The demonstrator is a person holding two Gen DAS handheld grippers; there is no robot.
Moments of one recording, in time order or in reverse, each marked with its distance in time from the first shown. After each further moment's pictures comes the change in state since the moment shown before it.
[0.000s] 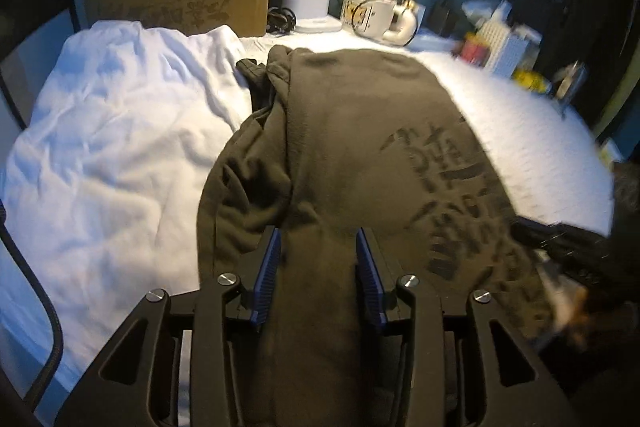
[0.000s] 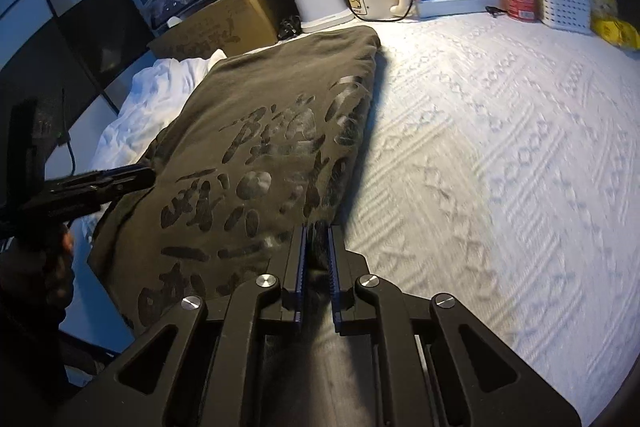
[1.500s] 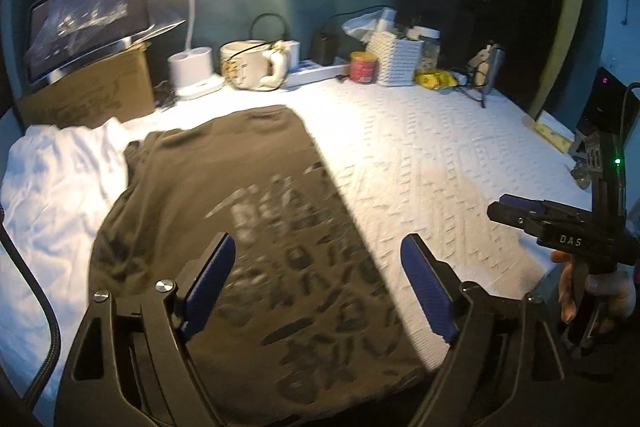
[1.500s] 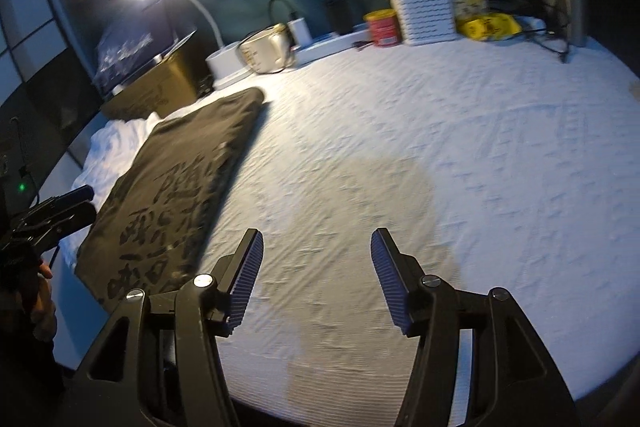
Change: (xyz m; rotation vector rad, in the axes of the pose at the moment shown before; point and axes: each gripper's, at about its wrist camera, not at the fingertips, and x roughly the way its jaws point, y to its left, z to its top) left arm -0.030 -0.137 0.009 0.215 -0.124 -0.129; right arm -0.123 -0.088 -0.018 0.144 -0.135 -0.218
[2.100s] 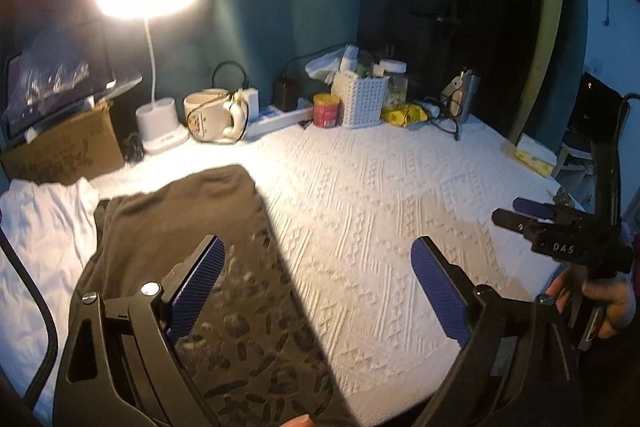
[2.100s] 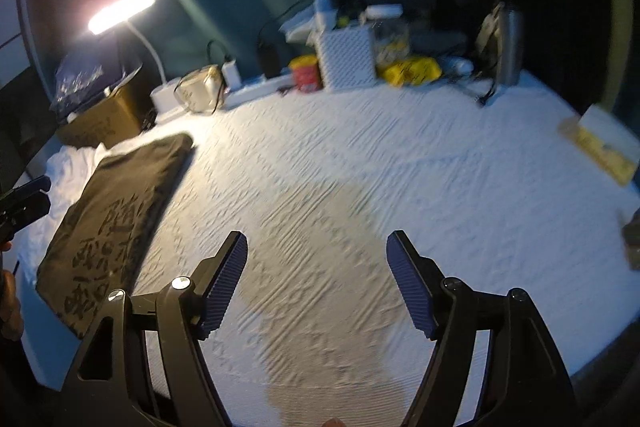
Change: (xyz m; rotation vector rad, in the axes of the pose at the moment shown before) left arm -0.003 -0.052 0.044 0.047 -0.108 -0.024; right arm -0.053 -0.045 0.032 -0.025 -0.115 -0.203
